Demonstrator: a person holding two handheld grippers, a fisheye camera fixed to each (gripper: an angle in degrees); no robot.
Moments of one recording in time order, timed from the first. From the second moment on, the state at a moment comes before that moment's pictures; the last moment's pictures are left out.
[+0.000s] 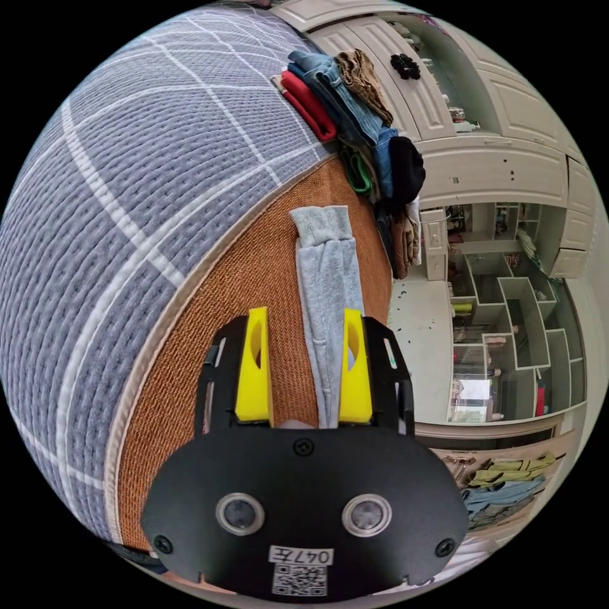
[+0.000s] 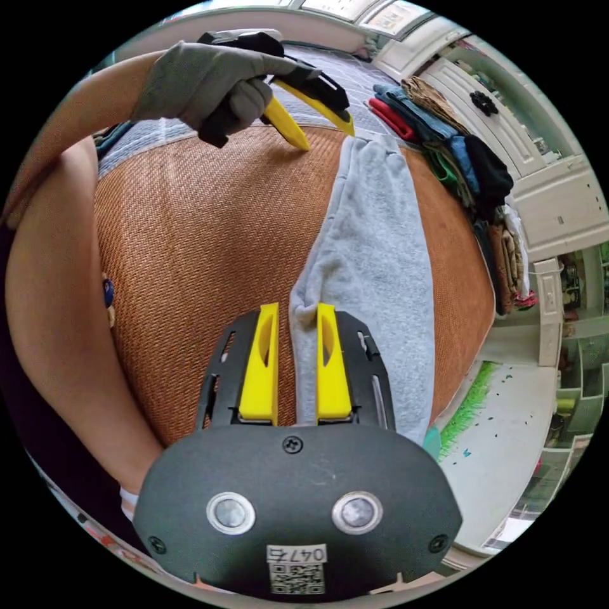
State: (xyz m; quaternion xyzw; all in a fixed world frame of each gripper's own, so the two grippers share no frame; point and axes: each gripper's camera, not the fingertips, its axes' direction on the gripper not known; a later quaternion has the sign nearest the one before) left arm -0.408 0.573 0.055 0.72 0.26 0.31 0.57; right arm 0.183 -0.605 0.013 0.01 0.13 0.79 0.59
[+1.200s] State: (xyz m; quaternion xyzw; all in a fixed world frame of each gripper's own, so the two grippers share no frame) left arm -0.371 0.824 0.245 0.74 0.12 0.48 0.45; right arm 0.142 -0.444 0.030 0.23 0.03 0.89 0.40
